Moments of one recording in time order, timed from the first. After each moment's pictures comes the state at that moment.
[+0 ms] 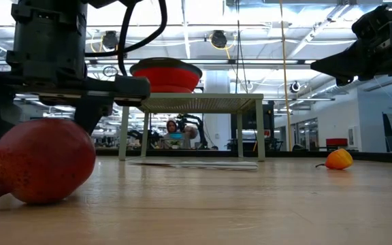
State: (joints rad) left arm -0.46 1.95 1.24 -0.78 0.07 -2.40; right arm 0.03 0.09 0.05 0.04 0.18 -0.02
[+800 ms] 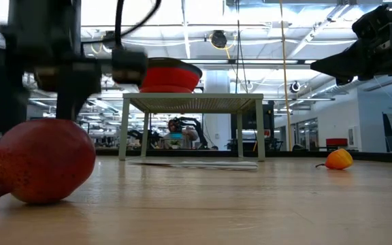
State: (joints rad) left arm -0.46 1.88 1.23 -0.78 0.07 -2.38; right arm 0.03 0.09 0.05 0.04 0.18 -0.04
